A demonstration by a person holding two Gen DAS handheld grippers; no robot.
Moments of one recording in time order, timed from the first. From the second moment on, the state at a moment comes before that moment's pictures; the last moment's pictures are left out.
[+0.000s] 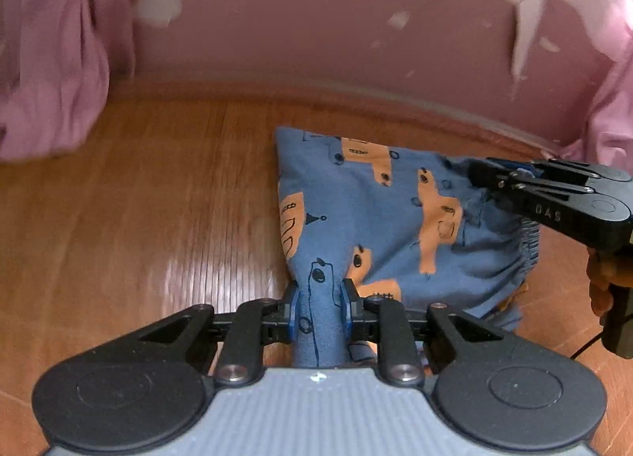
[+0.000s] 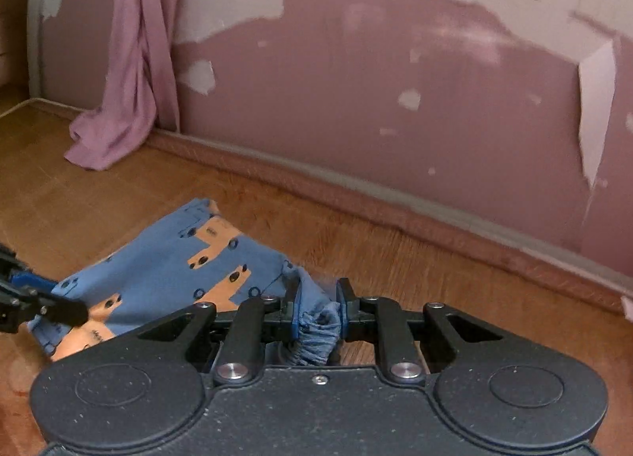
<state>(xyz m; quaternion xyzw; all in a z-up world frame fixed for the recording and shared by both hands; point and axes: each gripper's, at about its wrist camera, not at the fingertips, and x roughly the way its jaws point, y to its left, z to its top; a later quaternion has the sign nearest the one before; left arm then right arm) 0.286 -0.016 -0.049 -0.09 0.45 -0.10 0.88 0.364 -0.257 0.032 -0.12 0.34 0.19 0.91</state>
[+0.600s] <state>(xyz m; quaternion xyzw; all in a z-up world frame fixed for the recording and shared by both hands) 0.284 -0.012 -0.057 -0.08 0.44 -0.11 0.89 0.357 -0.255 0.006 -0.15 0.34 0.18 0.91</state>
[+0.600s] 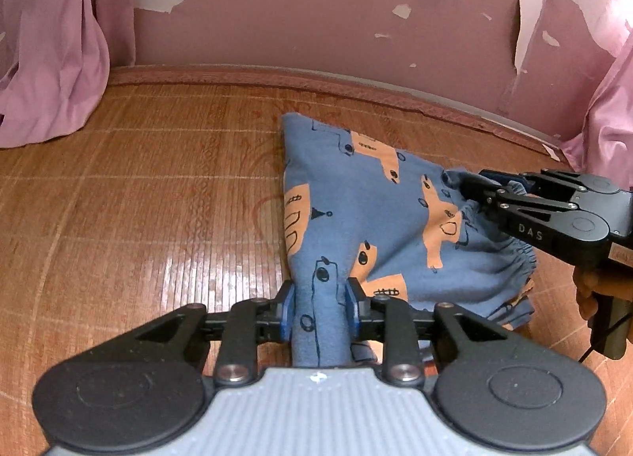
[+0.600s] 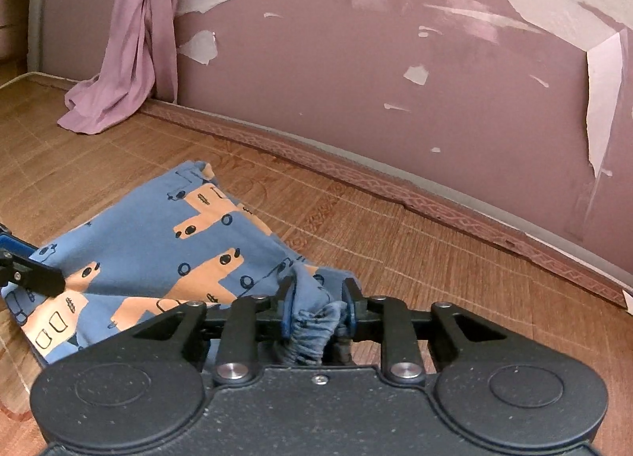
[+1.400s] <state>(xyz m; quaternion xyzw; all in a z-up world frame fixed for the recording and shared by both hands) 0.260 -0.003 -0.026 -0.07 0.41 -0.04 0.91 0.304 -0.263 0.040 -0.19 0.26 0.08 0.94</state>
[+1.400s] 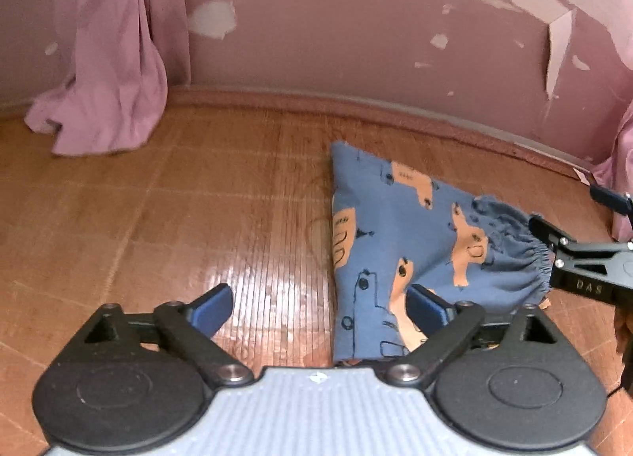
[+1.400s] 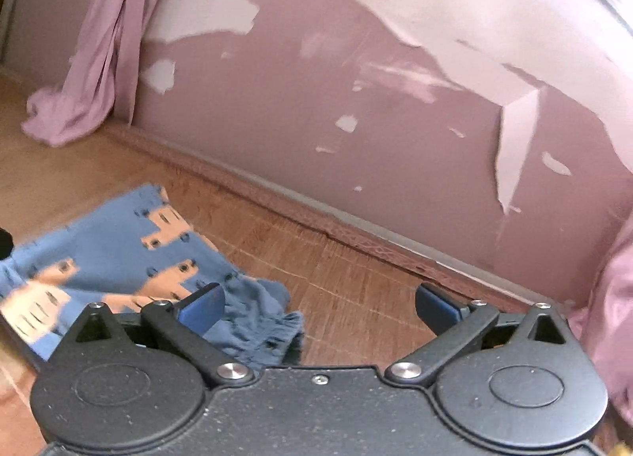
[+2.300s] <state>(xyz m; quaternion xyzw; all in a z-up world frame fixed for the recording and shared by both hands) 0.139 -0.052 0.013 0.02 0.29 0.01 0.96 0.148 -0.290 0.086 -0.06 0.20 0.04 0.98</state>
